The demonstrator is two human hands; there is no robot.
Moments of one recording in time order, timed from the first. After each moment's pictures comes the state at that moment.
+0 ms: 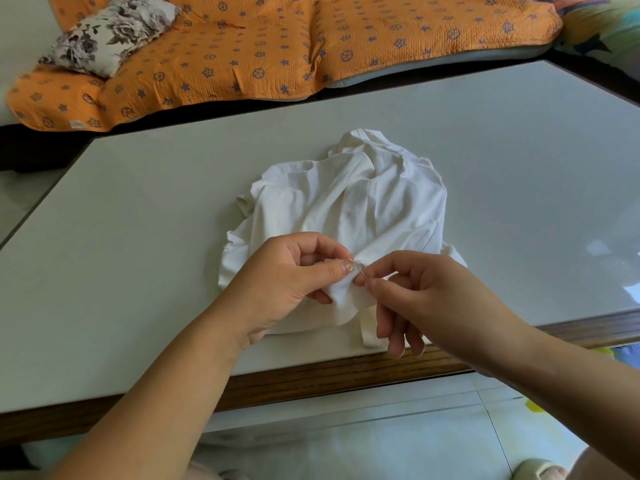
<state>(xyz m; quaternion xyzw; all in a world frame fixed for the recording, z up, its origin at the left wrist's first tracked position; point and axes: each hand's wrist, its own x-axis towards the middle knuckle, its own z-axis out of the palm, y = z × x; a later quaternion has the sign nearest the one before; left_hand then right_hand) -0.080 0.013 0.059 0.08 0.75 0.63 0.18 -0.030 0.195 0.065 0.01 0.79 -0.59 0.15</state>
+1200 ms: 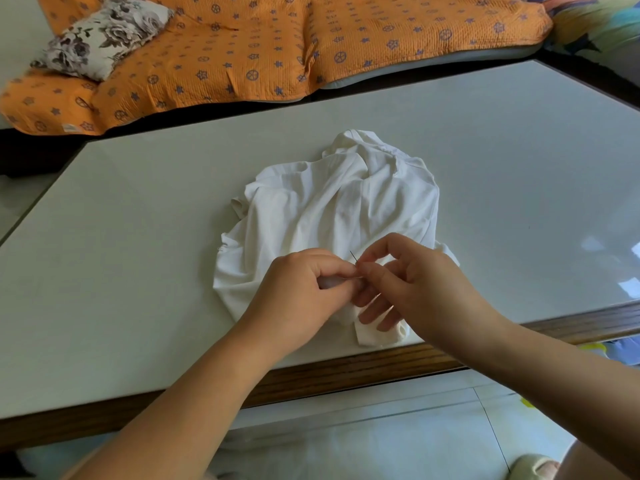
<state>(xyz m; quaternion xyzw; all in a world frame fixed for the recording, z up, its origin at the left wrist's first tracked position) -0.071 0.027 0.037 0.16 0.87 0.47 0.04 -0.038 0.194 0.051 0.00 0.81 -0.58 0.08</state>
